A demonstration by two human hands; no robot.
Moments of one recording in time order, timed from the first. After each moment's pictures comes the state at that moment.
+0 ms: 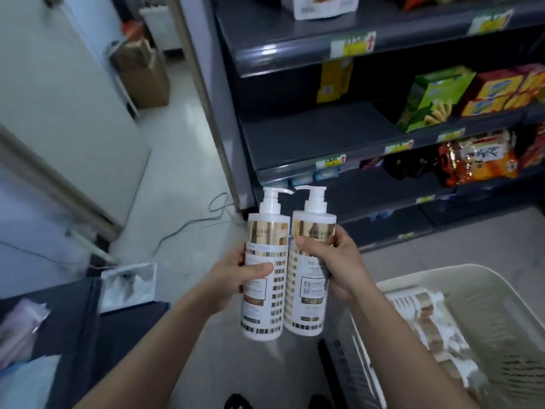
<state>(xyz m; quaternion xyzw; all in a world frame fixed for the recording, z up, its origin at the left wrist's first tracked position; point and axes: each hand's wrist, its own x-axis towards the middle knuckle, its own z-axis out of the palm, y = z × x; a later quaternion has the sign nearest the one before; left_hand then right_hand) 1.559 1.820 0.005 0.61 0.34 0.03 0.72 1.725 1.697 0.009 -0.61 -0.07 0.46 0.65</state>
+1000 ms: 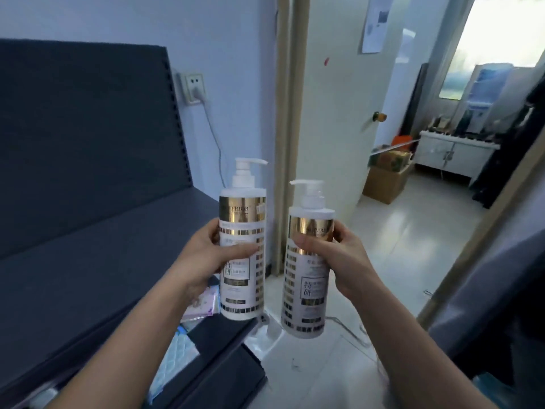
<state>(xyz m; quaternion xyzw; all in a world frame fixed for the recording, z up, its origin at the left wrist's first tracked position) 1.268 1.992 0.171 0.42 0.57 0.53 0.47 1.484 2.070 0.154 -0.42 -0.52 0.60 0.44</state>
